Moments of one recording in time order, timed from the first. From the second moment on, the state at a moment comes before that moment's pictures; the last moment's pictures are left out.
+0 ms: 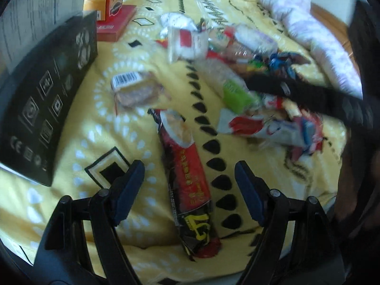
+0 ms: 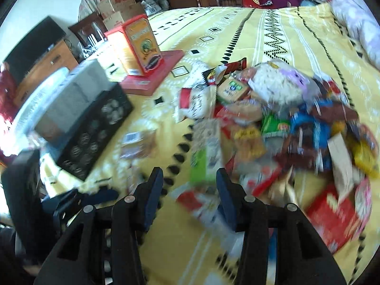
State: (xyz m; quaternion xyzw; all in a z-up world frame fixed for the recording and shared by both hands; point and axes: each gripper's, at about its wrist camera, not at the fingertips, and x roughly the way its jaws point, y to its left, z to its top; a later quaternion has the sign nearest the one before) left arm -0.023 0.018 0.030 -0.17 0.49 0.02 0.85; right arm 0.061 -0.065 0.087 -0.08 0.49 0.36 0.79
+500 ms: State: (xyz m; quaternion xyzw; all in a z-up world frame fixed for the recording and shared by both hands) left arm -0.033 0.033 0.025 -0.15 0.46 0.04 0.87; right arm 0.070 -0.040 0.057 -0.12 0.48 0.35 0.80
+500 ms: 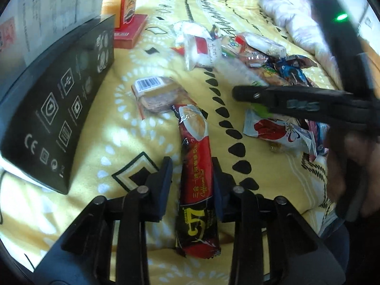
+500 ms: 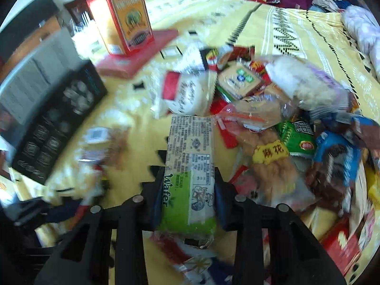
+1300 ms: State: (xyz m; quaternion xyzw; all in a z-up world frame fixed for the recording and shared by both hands) left arm -0.108 0.154 0.213 -0.15 0.29 0.17 0.93; right arm -0.020 -0.011 0.247 -0.02 0.33 0.41 0.85
